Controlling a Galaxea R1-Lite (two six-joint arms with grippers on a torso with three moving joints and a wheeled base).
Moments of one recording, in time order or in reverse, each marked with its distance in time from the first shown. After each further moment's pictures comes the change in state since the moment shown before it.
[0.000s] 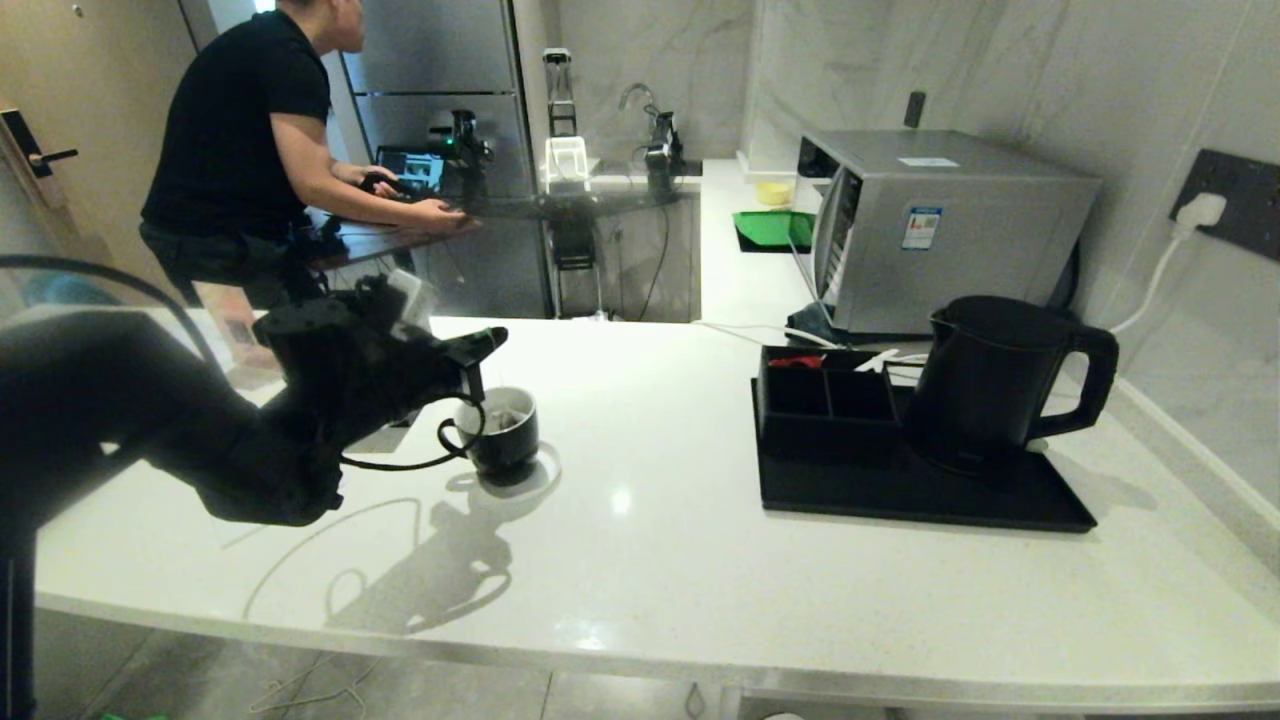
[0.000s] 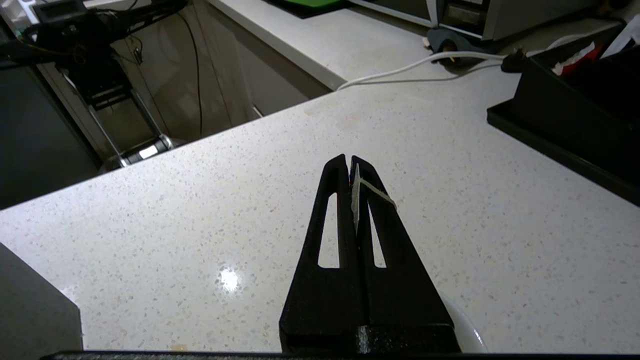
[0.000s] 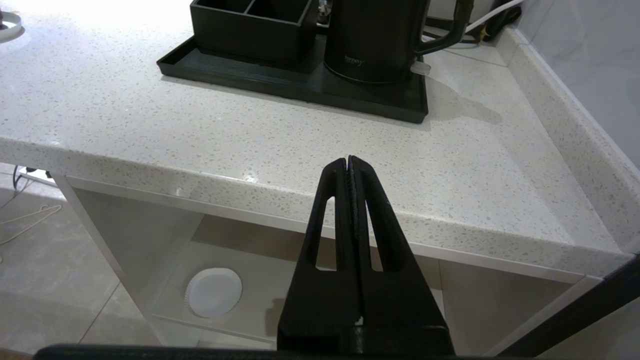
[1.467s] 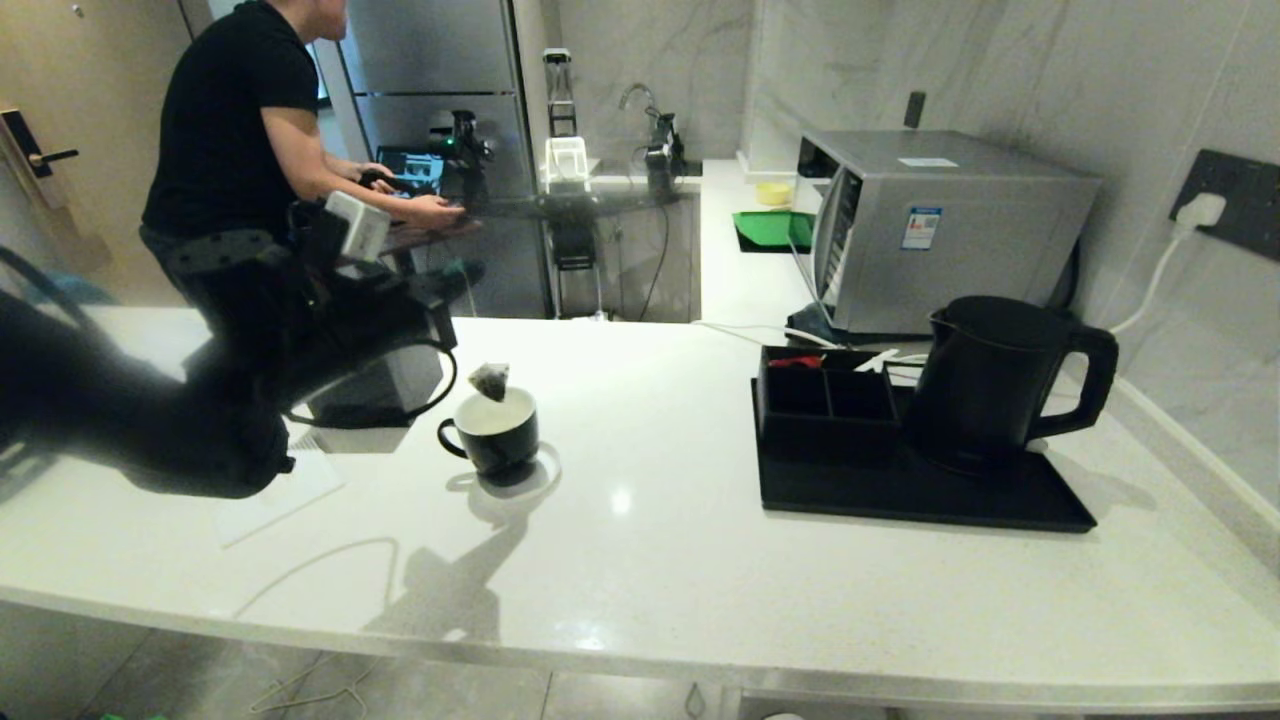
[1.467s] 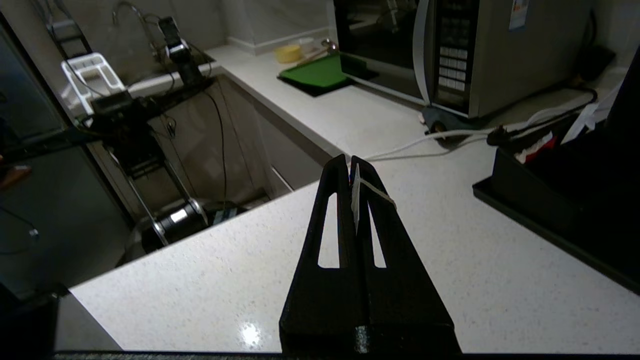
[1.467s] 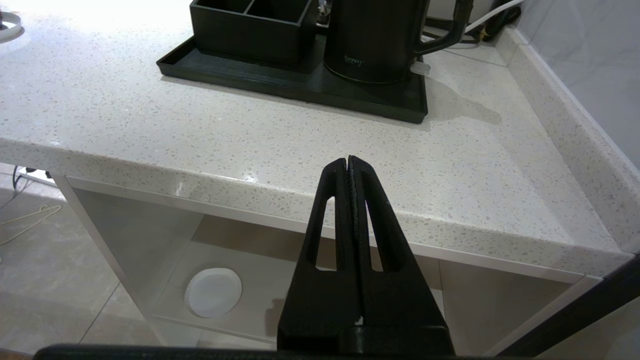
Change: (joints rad) left arm 0.004 -0.199 -0.009 0.059 -0.001 -0.007; right arm 0.000 0.000 0.000 0.000 0.000 0.000
